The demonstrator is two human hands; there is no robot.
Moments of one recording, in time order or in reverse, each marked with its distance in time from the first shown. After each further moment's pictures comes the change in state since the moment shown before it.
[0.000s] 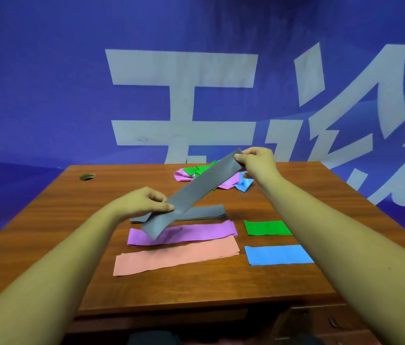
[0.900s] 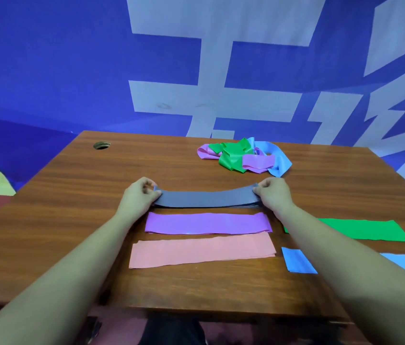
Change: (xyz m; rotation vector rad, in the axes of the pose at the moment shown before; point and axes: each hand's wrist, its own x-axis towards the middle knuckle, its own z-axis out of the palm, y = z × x) left_hand 0.038 -0.136 0.014 -0.045 0.688 -0.275; right_hand 0.038 0.144 0.066 -0.514 -0.068 0.104
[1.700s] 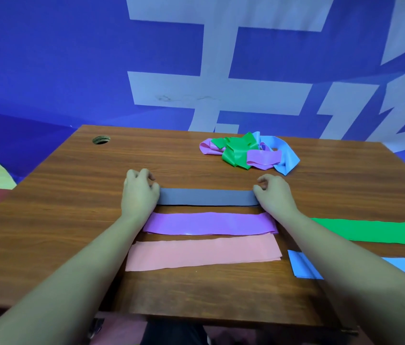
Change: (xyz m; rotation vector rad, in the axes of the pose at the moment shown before) left_hand 0.003 0.007 0.018 0.237 0.235 0.070; right_hand 0.008 0.016 0.016 -0.239 0.003 -0.252
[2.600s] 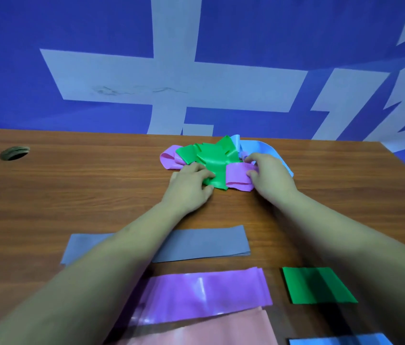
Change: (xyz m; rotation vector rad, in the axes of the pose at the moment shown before) left_hand 0.092 0.126 0.183 0.046 -0.400 0.481; right_hand 0.148 0.042 0.001 -0.174 -0.032 -0.093
